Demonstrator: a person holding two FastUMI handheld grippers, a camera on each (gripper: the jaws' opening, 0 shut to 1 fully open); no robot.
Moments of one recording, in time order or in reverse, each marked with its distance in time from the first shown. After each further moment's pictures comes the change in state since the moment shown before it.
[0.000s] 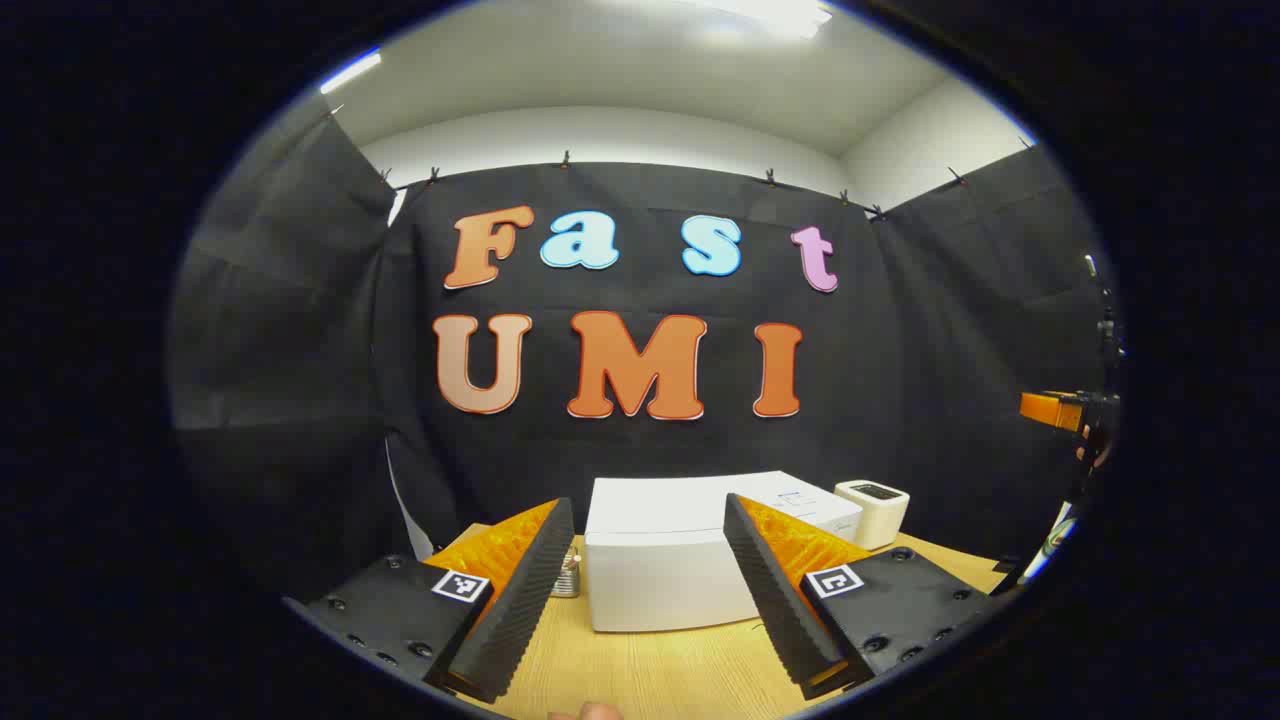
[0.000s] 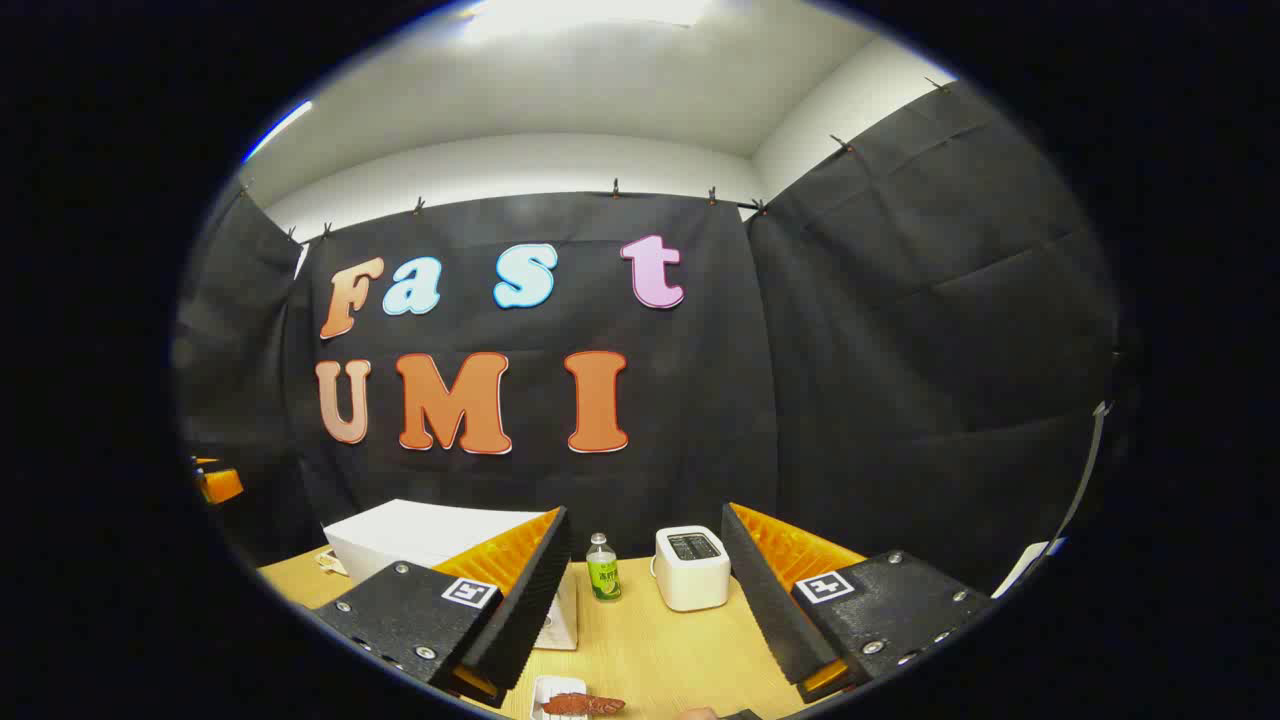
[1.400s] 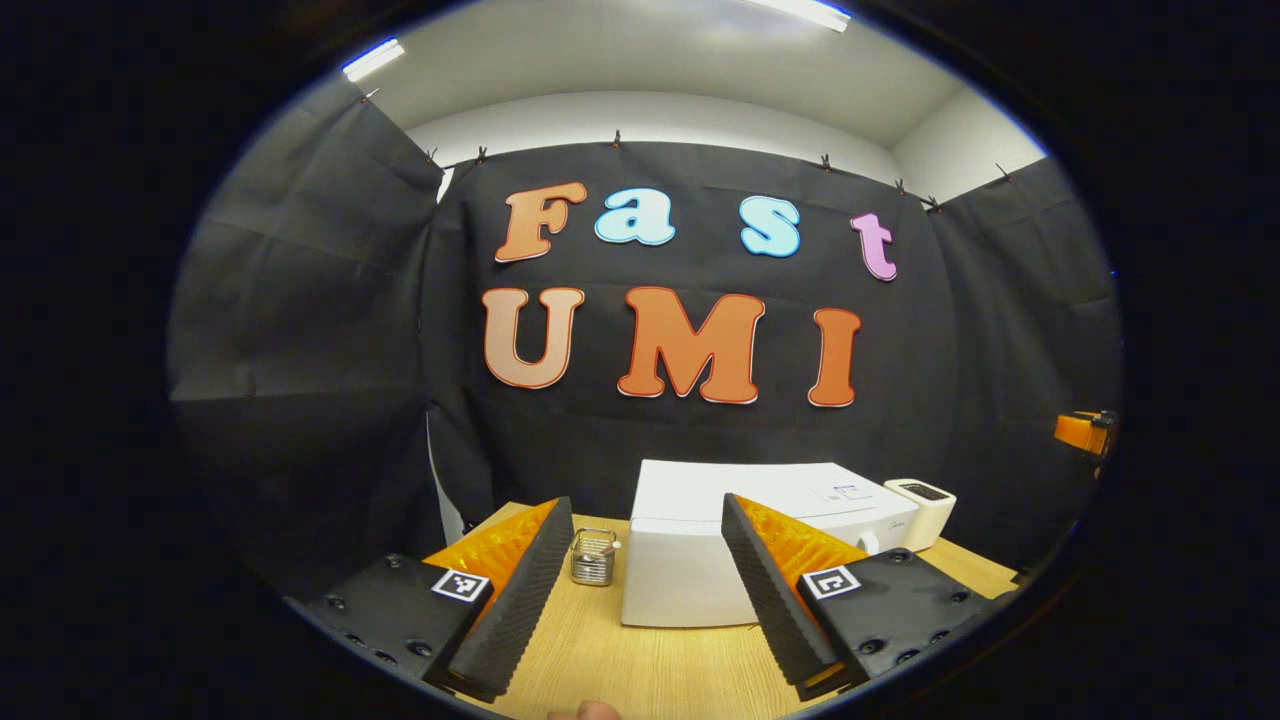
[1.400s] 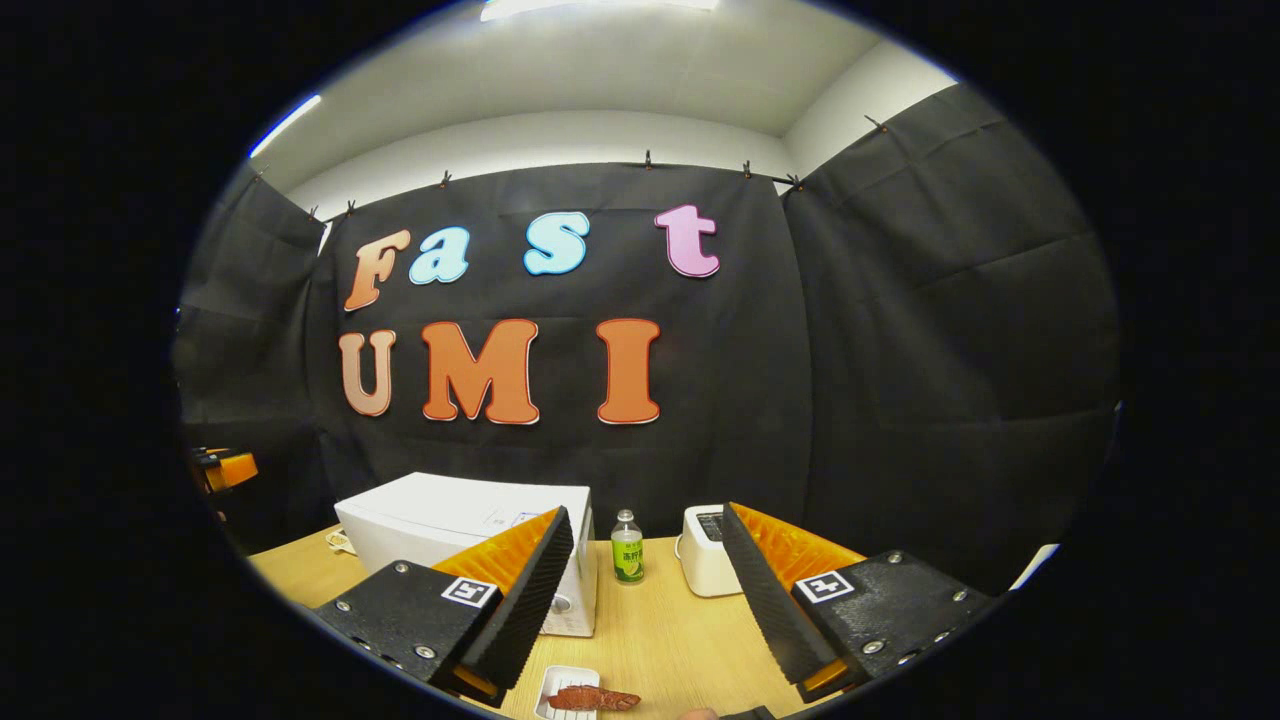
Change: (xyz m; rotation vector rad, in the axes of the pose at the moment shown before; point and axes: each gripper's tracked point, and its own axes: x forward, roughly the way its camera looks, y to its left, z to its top) left arm 0.023 0.029 -0.030 -0.004 0.046 0.131; right arm 0.013 0.023 -0.018 -0.008 0.058 0.083
